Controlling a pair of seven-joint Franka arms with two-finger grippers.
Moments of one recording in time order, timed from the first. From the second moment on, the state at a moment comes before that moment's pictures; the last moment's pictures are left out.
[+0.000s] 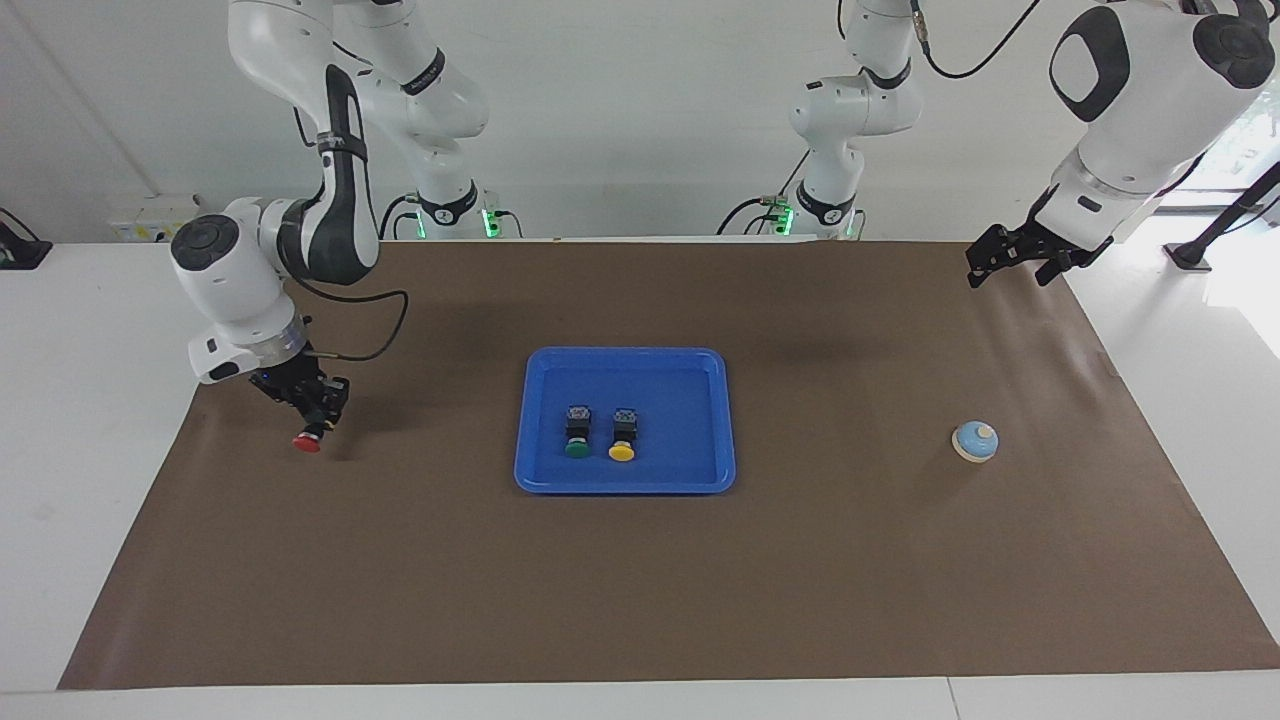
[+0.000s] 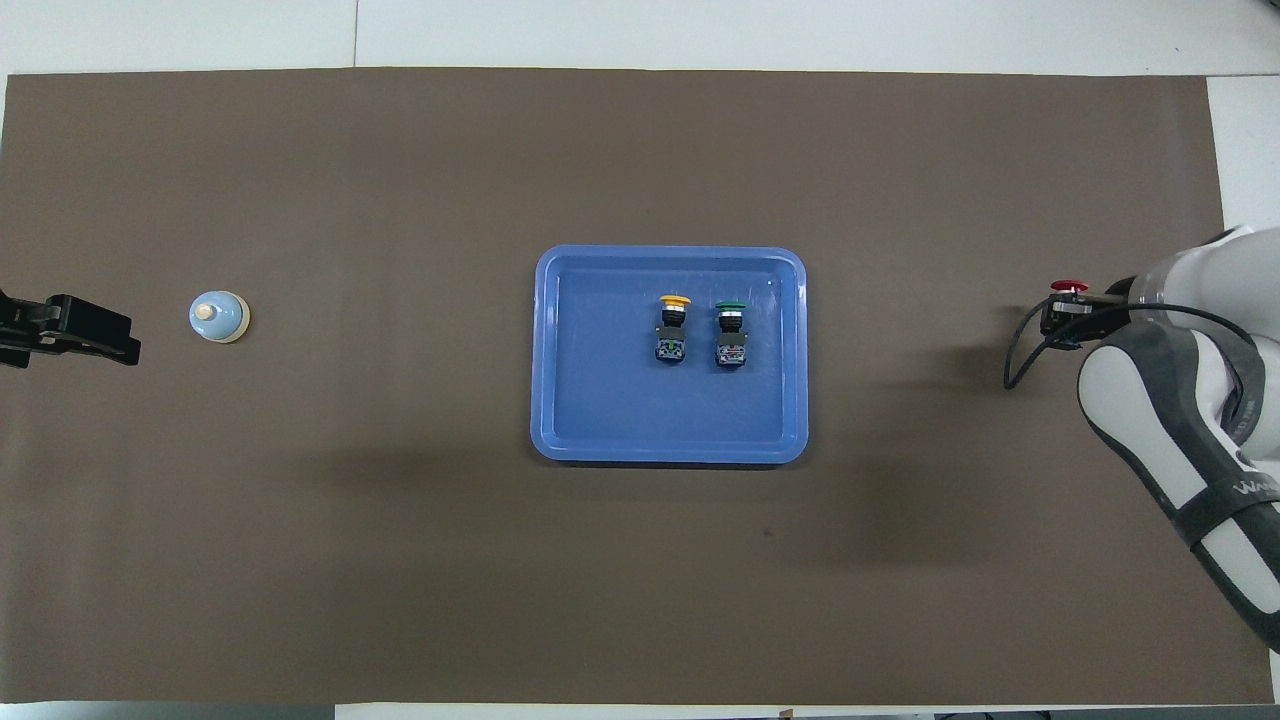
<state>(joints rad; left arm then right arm) 0.02 -0.01 -0.01 -1.67 0.01 1.54 0.07 -0.06 0.16 0.07 -1.87 -0.04 2.03 0.27</state>
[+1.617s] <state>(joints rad) 0.02 -0.01 -0.01 -1.67 0.01 1.54 0.07 0.58 0.63 0.08 -1.47 -0.02 2.12 0.60</state>
